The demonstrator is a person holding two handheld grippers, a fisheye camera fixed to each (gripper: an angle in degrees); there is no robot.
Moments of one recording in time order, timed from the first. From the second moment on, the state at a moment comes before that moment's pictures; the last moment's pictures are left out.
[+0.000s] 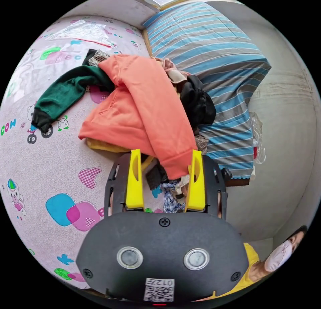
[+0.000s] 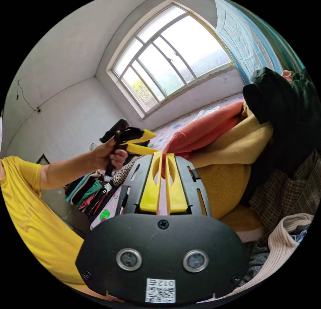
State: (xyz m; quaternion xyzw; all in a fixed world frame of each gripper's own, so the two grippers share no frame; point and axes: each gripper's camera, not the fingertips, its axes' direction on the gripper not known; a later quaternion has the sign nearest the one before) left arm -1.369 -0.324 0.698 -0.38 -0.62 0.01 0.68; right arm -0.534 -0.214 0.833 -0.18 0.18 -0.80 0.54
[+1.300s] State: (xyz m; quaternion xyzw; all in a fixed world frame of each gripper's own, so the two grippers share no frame) left arm -1.452 -0.411 0.780 -0.47 -0.70 0.08 0.53; right arm -0.603 -0.191 0.847 -0.13 0.34 -0.78 0.51
